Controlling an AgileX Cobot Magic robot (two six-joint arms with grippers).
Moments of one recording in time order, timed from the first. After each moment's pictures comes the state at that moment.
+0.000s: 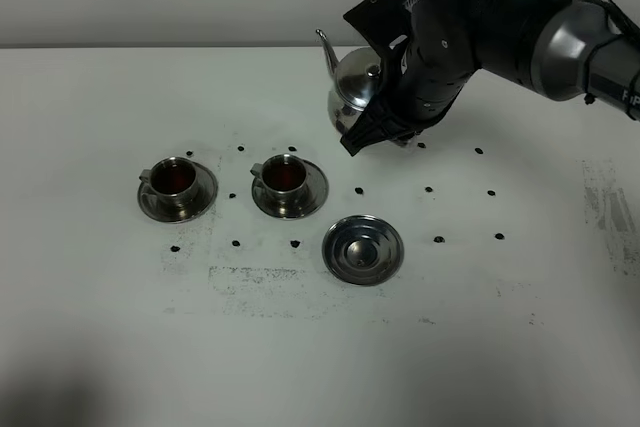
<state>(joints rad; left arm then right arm) 0.00 0.00 -0.46 -0.05 1.07 0.14 0.58 2.01 -1.61 -0.14 0.84 -0.05</state>
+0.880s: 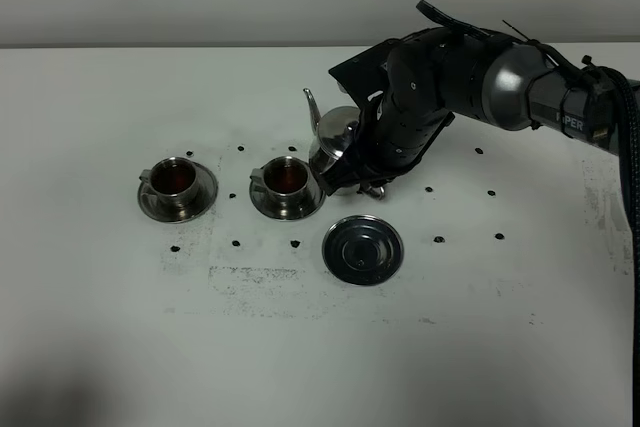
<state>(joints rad) 0.00 0.00 -0.46 -0.05 1.07 0.14 0.58 2.16 -1.60 0.01 0.78 -0.08</state>
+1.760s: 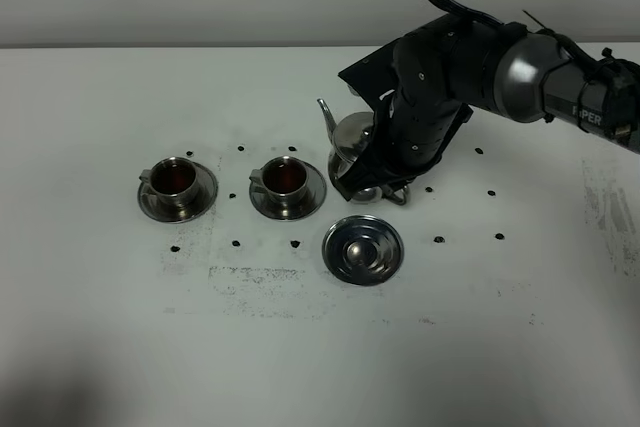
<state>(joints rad) 0.00 0.00 -0.46 -0.05 1.07 0.14 0.58 2.10 -1.60 -0.06 0.92 -0.07</state>
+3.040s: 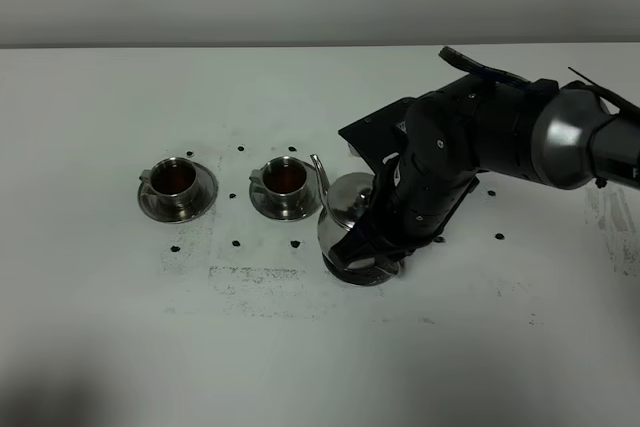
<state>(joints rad) 0.00 0.00 -0.46 -0.05 1.07 0.14 0.68 1.91 -1.26 0.06 0.80 -0.01</state>
